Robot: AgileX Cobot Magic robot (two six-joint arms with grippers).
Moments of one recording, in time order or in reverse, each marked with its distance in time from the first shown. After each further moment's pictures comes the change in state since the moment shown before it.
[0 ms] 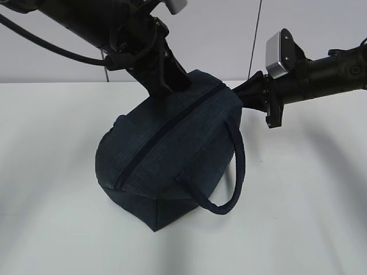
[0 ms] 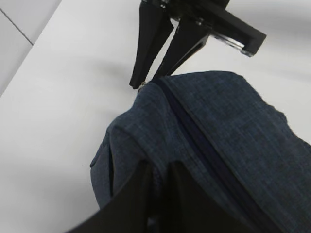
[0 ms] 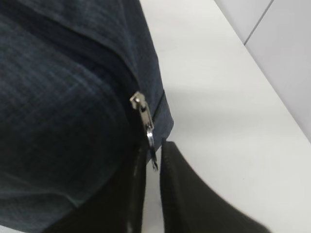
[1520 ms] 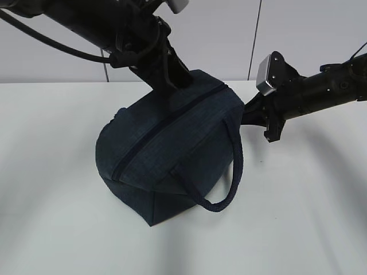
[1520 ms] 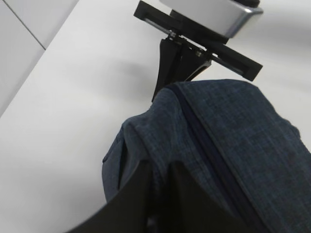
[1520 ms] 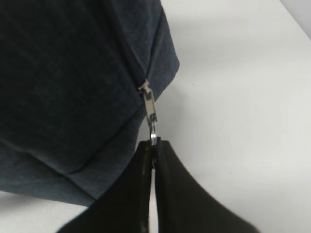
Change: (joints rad) left arm -0.001 0.013 0.001 -0.018 -0.055 0.001; right arm 0.003 0.053 0.004 -0.113 0.168 0.138
